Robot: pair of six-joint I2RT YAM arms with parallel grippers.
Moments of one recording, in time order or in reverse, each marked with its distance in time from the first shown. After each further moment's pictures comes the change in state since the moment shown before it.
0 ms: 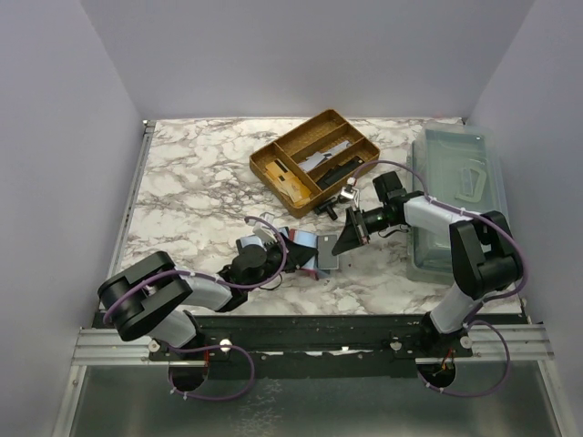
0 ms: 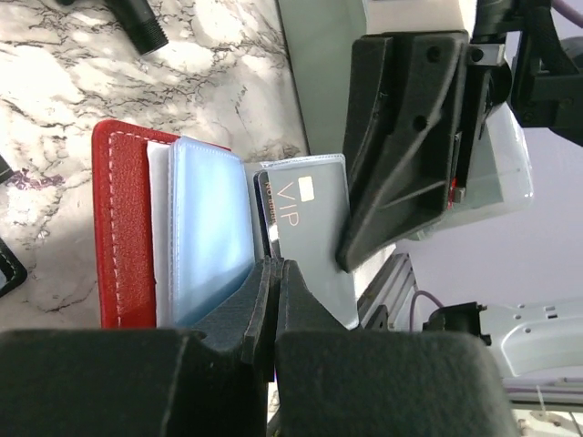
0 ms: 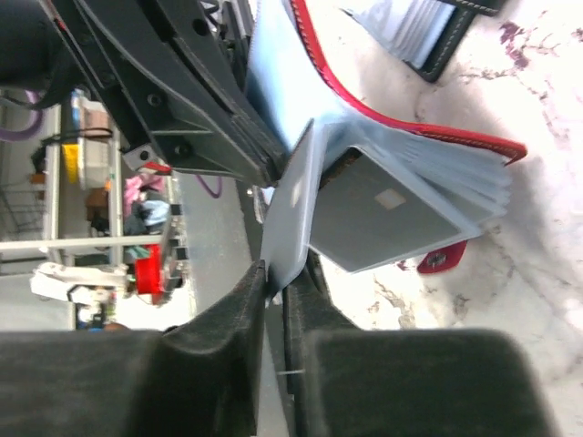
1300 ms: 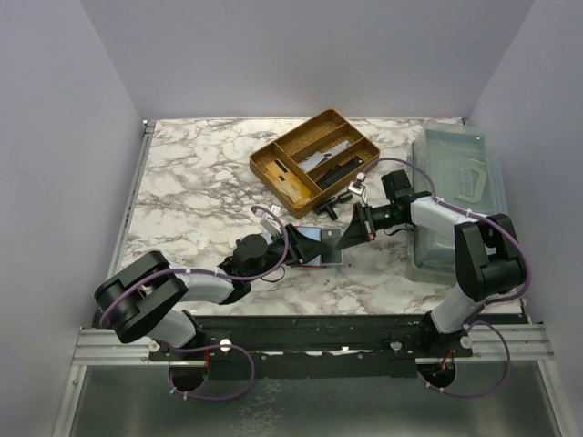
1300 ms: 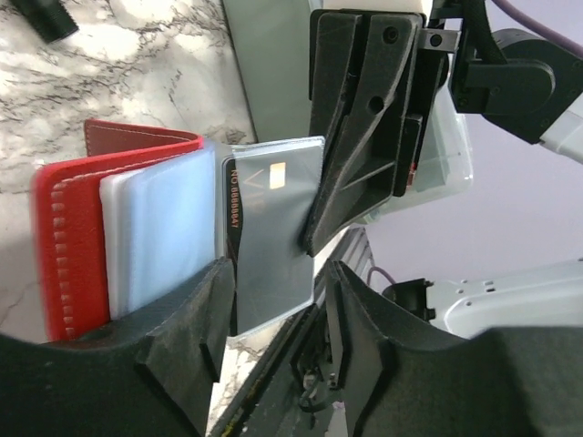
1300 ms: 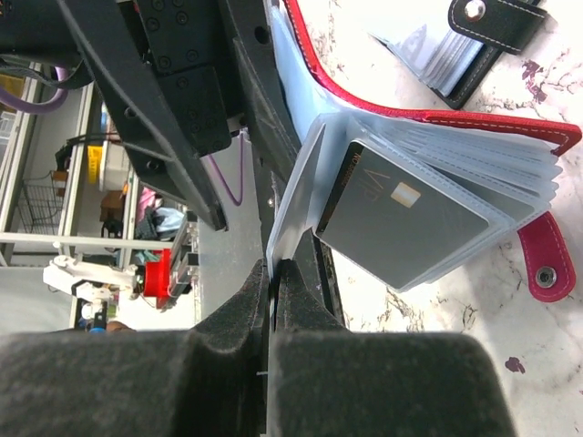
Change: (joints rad) left arm 0.042 -0.018 0.077 -0.050 0.167 -0.041; right arm -0.050 -0.020 -0.018 0.042 -0.100 -0.007
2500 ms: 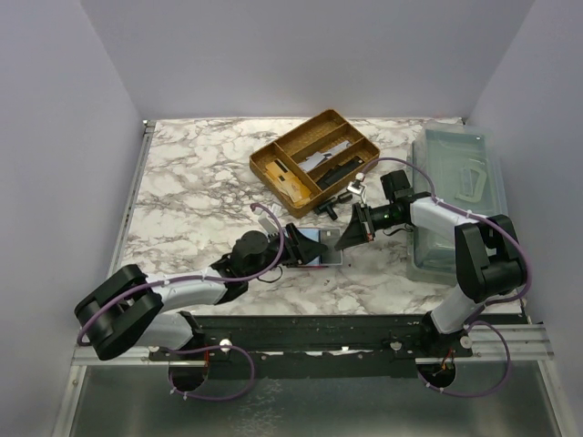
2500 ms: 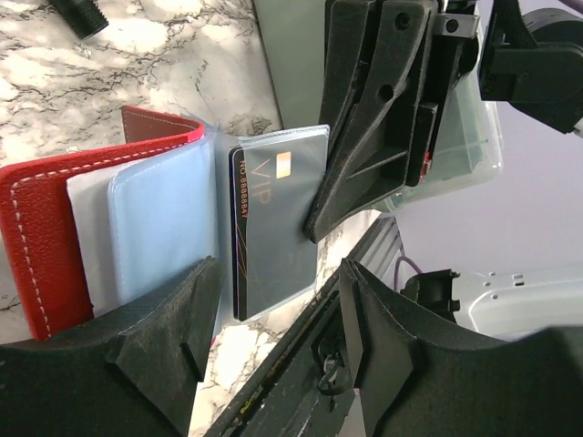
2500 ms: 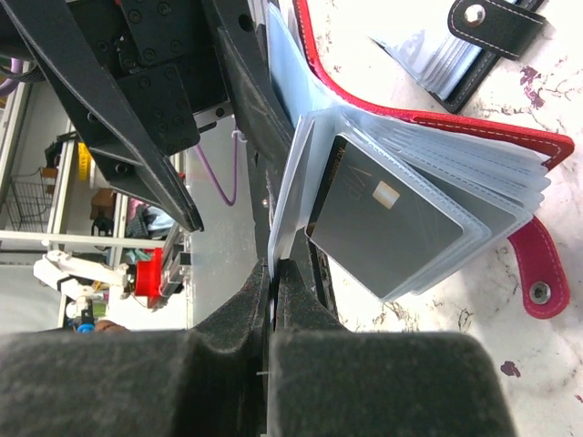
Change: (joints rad) left arm -0.003 -0.153 0.039 -0.272 -0.029 0.077; right arm 0.001 -0.008 -0.006 0.014 0.010 -0.006
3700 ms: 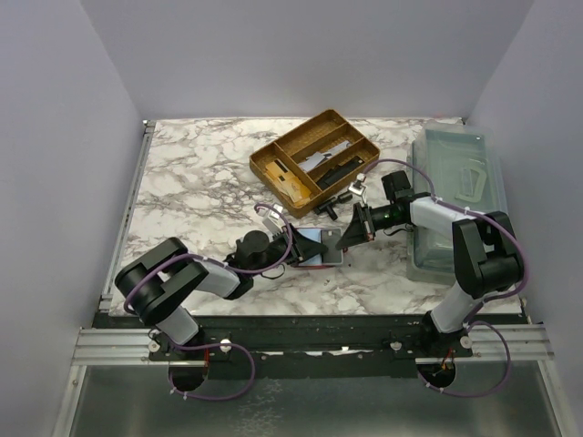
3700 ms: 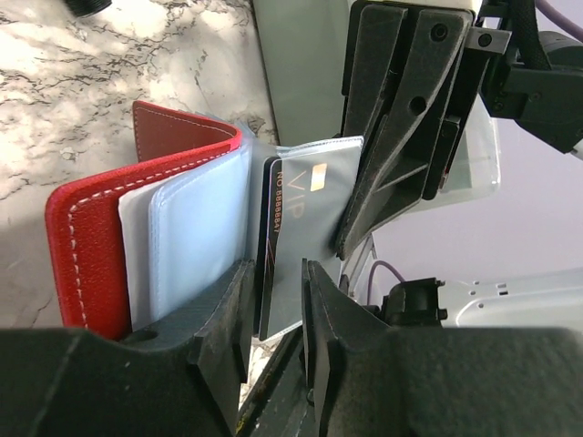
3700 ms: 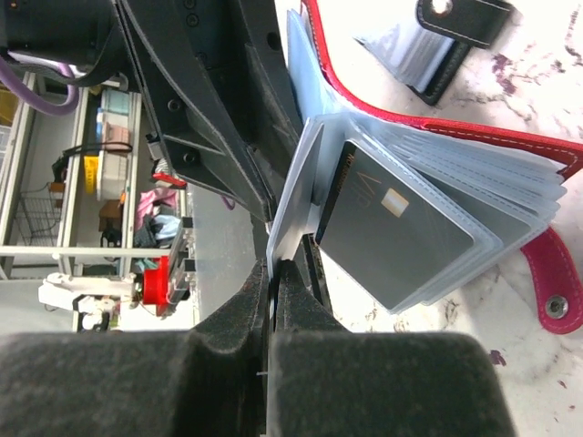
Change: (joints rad) left arm 0.057 0.289 -0.021 0.356 0.129 -0.126; right arm -0.008 0.029 -0.002 0.015 0.002 0.019
